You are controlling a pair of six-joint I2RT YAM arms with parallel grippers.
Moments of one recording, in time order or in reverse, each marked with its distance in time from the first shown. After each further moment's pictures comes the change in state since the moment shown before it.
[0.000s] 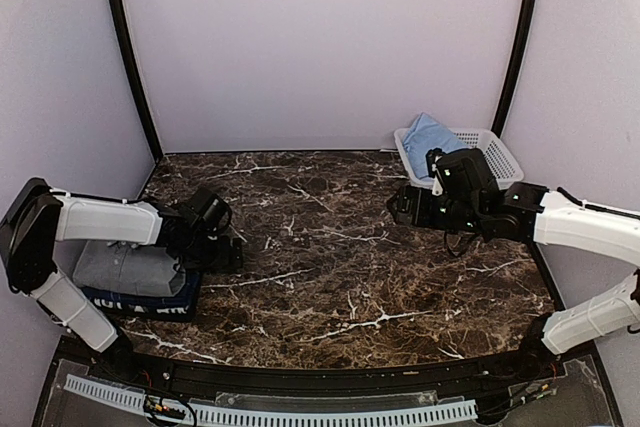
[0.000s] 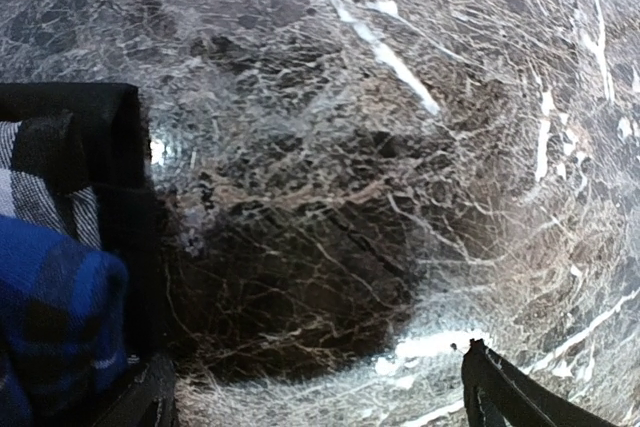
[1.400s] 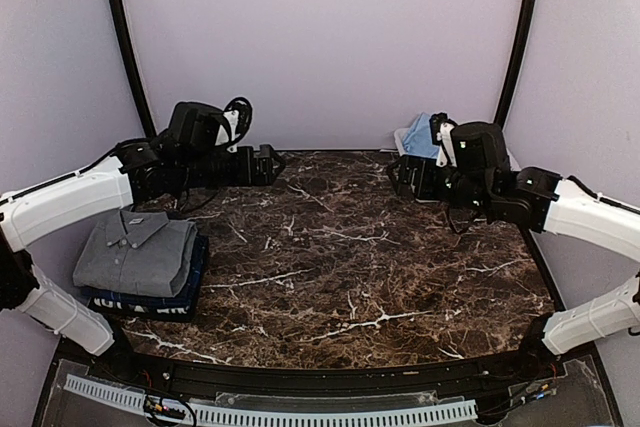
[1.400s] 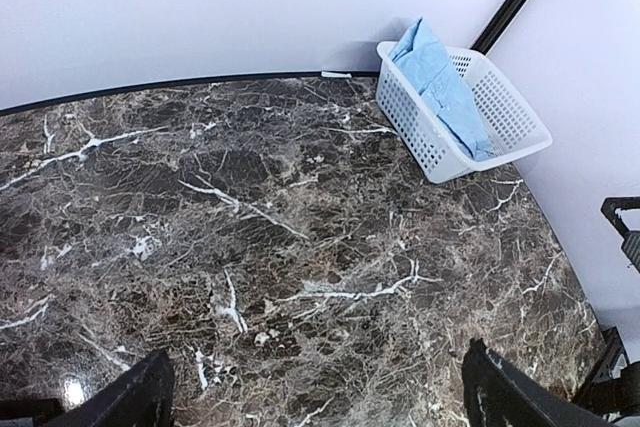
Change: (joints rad) left arm -0.152 -0.139 0.429 0.081 0.023 0.222; right arm 0.000 -0.025 0.103 0.066 0.047 -0.144
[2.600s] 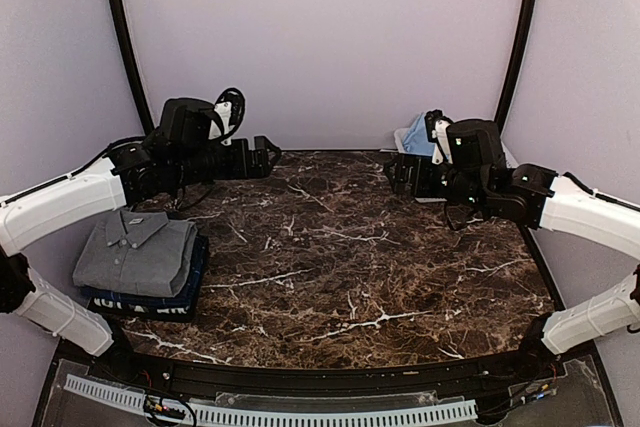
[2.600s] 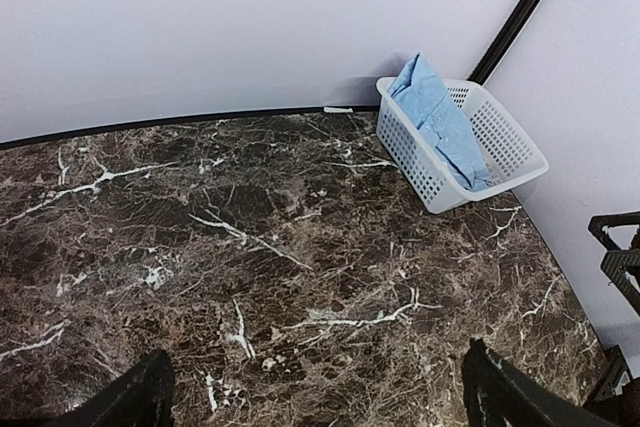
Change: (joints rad) left arm 0.000 -0.037 -0.009 0.054 -0.044 0.025; right arm 0.000 0.030 0.029 0.008 0.007 -0.047
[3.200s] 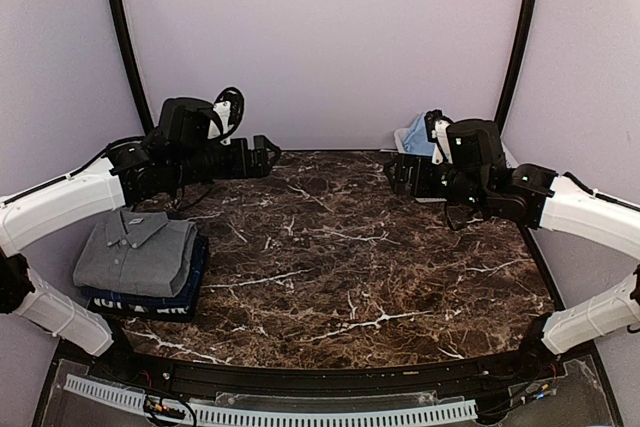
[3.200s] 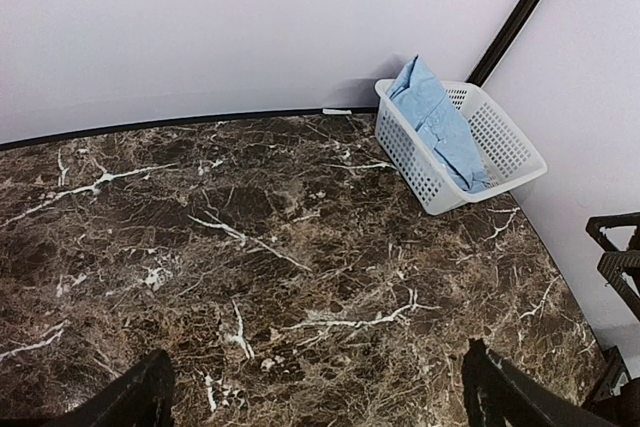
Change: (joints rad) left arm 0.000 -0.006 -0.001 0.000 0.001 -0.002; right arm 0.000 0.000 0.000 0.000 0.000 -0.006
